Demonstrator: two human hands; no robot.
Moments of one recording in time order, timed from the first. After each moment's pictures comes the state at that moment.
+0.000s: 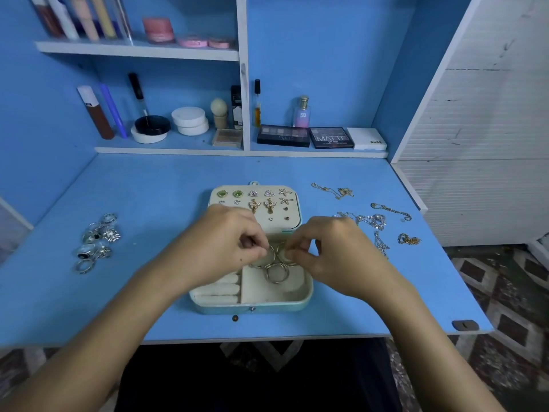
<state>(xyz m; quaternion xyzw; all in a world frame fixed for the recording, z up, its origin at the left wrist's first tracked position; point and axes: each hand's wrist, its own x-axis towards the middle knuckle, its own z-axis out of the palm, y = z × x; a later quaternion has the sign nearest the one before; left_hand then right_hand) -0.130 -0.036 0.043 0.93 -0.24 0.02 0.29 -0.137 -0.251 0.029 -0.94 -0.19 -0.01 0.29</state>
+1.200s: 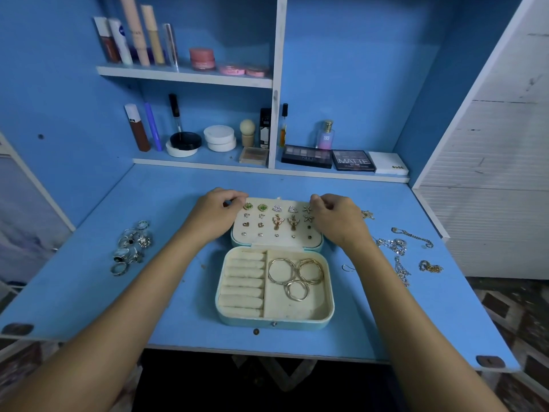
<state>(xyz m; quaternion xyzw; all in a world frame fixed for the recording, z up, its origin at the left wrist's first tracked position) -0.045 0.016 0.006 0.89 0.03 0.06 0.44 -0.040 -0.221 0.020 -0.90 0.03 -0.01 0.43</state>
